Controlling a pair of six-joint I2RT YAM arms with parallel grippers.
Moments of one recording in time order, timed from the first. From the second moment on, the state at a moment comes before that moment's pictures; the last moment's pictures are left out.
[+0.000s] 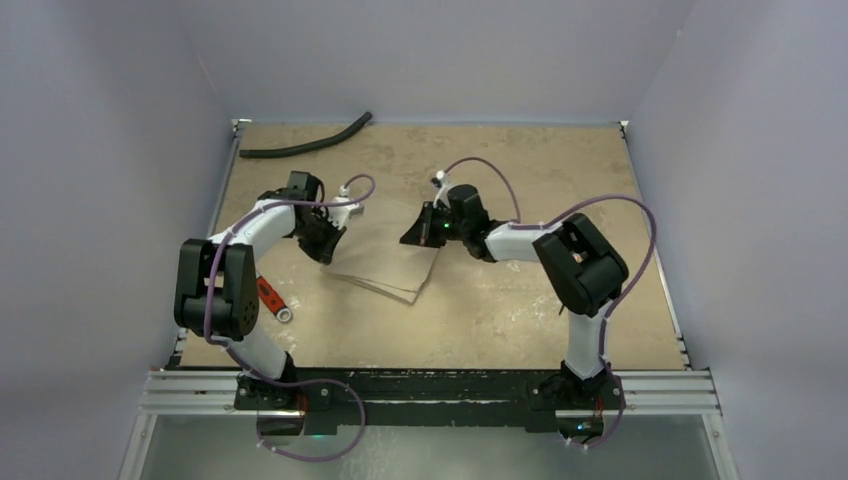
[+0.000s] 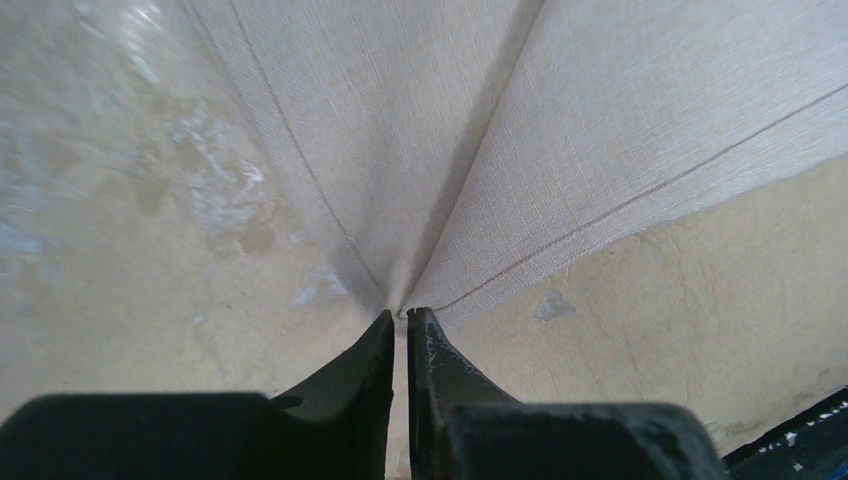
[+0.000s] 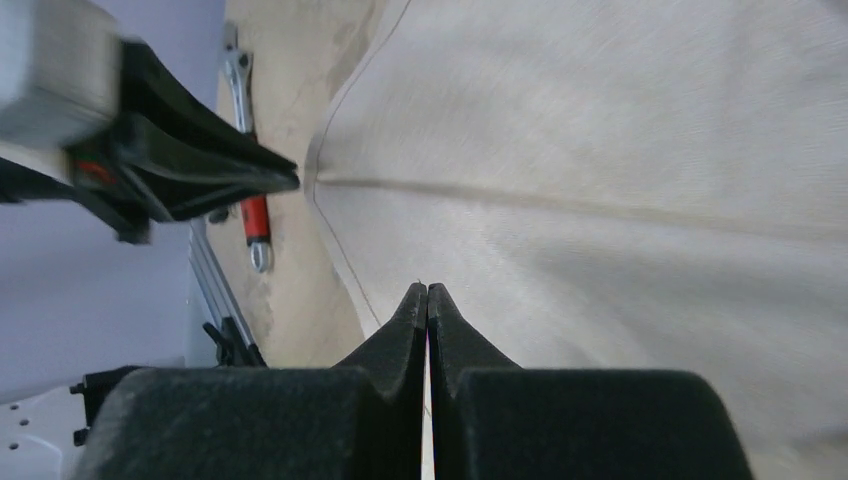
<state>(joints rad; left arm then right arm) -0.12 1.66 1.03 -0.71 0.27 0.59 0.58 1.90 1.02 0.38 -0.47 0.77</state>
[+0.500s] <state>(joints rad) -0.07 1.63 1.16 -0.78 0.35 0.59 0.82 2.16 1.35 0.36 -0.47 0.84</state>
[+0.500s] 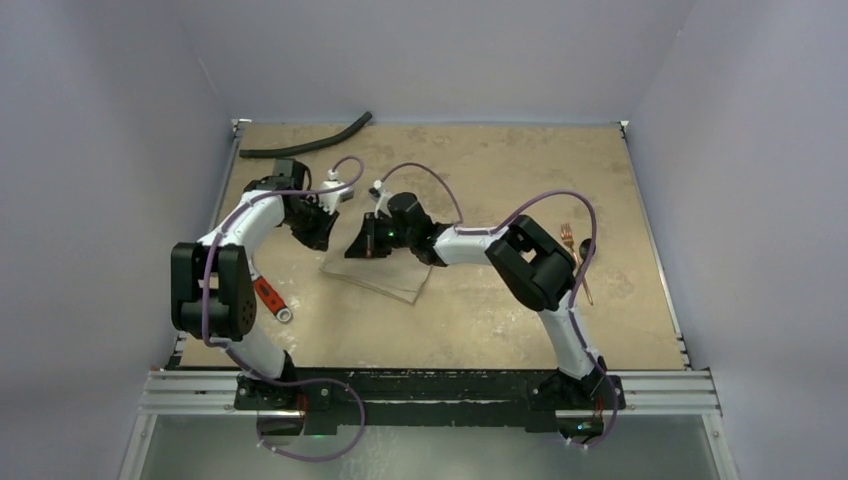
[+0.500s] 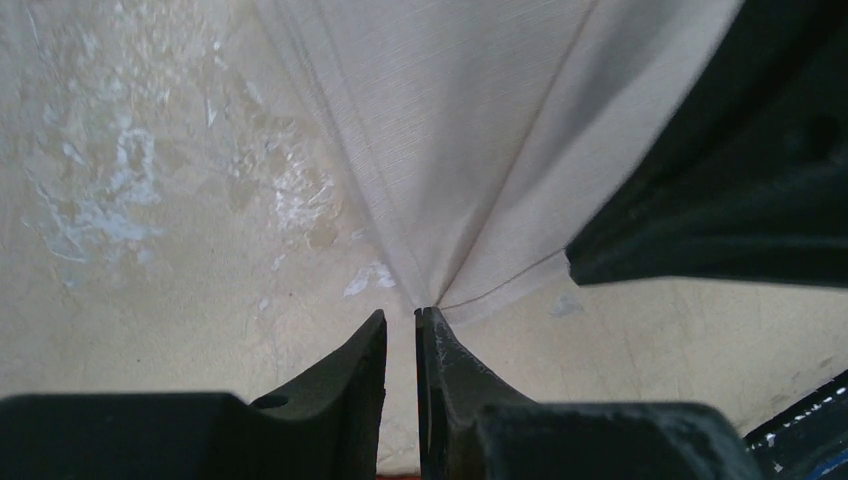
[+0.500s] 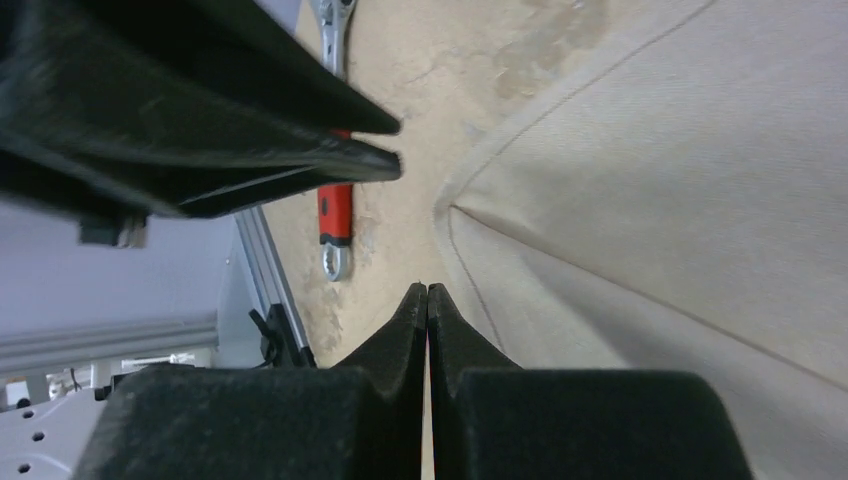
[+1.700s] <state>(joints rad) 0.05 1.80 1.08 -0.66 0.47 0.59 0.92 2.38 1.51 0.42 -0.41 0.95</state>
